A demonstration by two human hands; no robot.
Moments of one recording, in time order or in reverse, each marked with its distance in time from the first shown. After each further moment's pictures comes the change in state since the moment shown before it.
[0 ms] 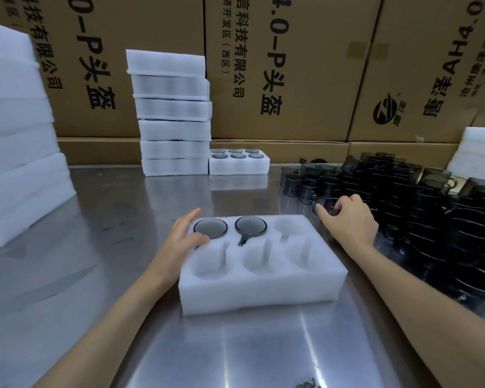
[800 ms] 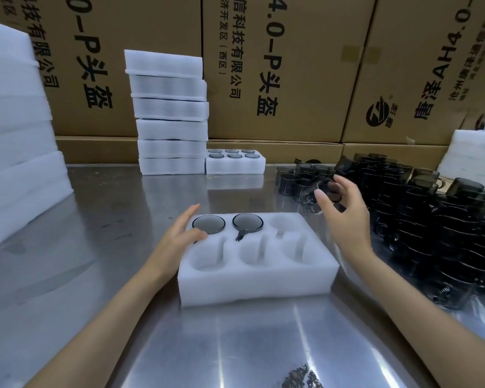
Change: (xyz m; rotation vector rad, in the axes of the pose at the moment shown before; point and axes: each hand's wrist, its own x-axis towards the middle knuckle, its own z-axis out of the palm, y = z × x) left_hand -0.004 0.006 -0.001 -0.020 -0.018 -0.035; right_hand -0.042 -0.030 -0.051 0.845 0.021 -0.025
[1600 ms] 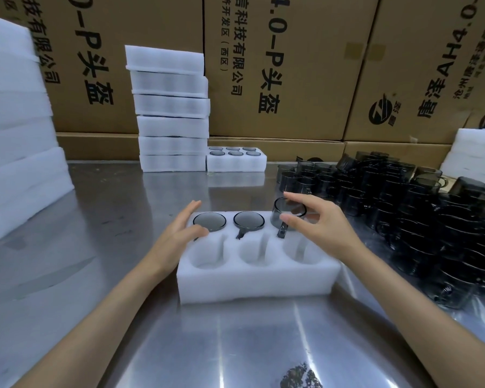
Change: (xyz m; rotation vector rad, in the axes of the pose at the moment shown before) left_hand 0.001 0.004 -0.001 0.053 -0.022 0.036; right_hand -0.013 -0.026 0.006 -0.159 -0.477 -0.134
